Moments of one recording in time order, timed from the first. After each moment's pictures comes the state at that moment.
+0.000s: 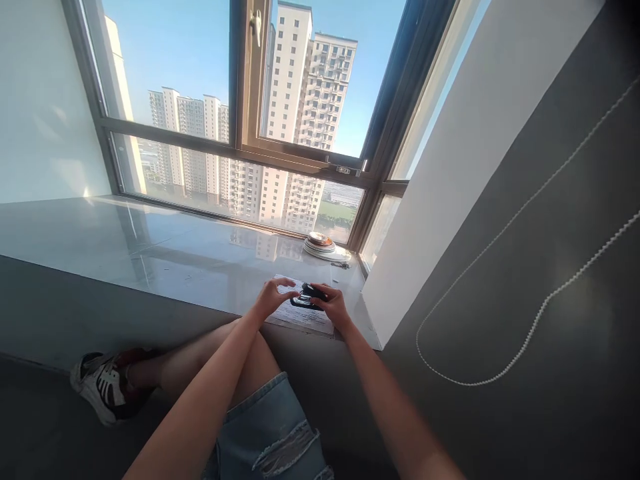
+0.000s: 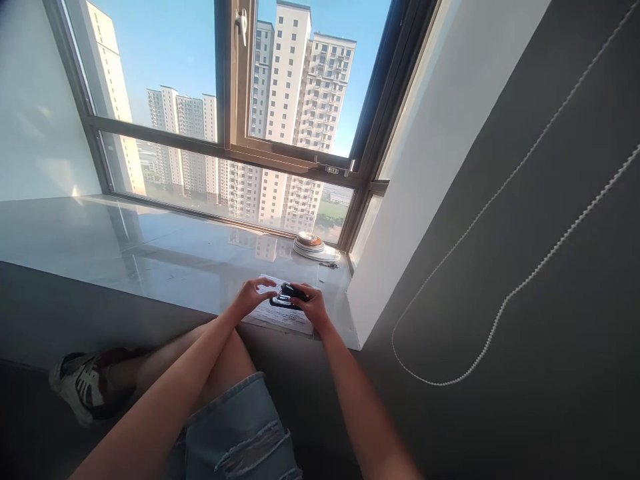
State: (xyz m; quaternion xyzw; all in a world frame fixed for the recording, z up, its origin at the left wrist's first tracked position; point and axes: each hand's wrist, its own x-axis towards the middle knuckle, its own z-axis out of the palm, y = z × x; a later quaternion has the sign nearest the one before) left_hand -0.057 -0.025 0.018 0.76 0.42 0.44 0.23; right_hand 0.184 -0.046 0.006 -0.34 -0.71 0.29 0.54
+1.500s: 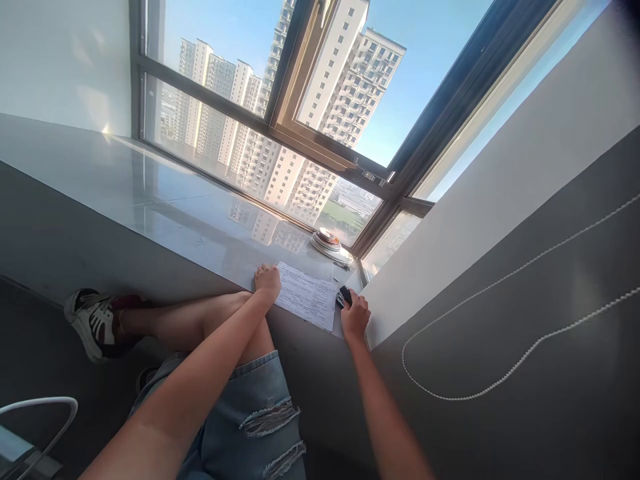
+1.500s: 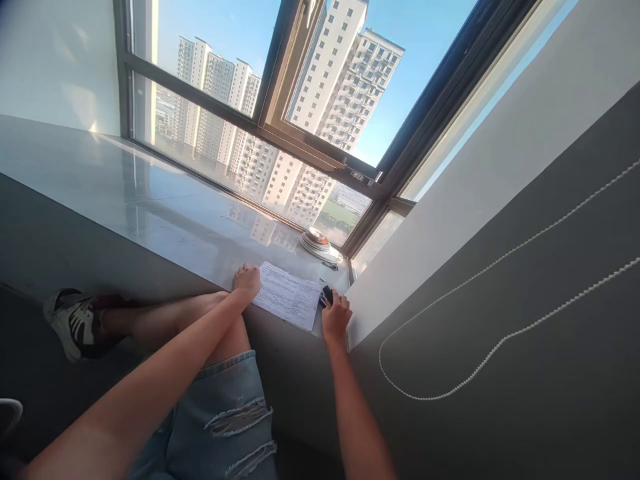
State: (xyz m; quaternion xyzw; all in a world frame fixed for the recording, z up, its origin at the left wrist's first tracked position) left_hand -0.045 -0.038 0.018 0.63 0.75 0.21 0.10; right_hand 0.246 -0.087 -0.001 -0.71 -0.61 -0.17 0.32
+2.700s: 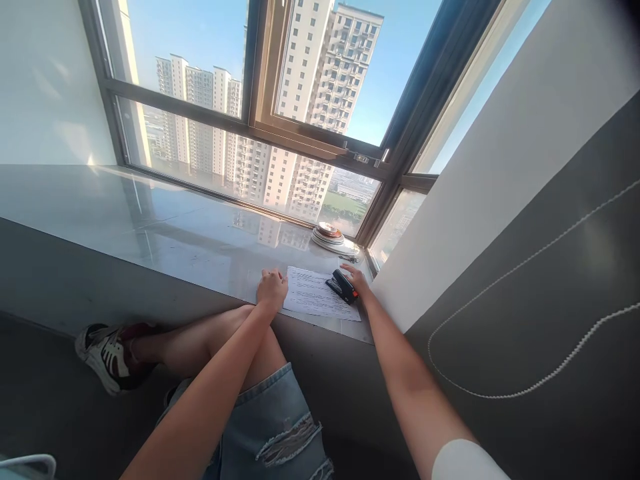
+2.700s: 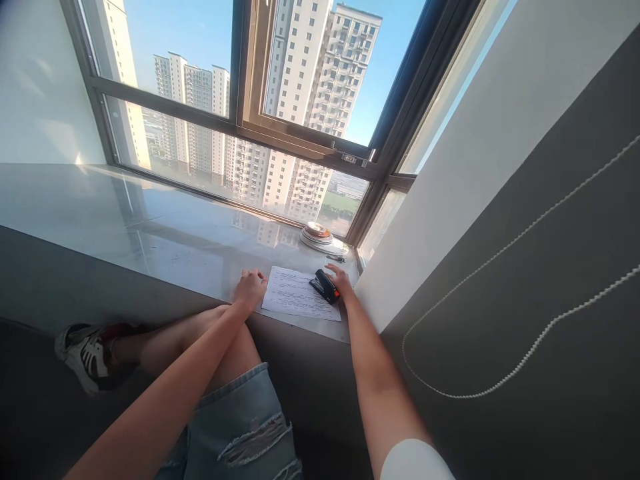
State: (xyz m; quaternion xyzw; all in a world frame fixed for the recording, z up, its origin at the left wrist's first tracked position) left_hand -0.046 -0.039 0.017 0.59 0.72 0.32 0.16; right_hand 0.270 0.045 0.016 -0.61 -0.70 0.16 0.35
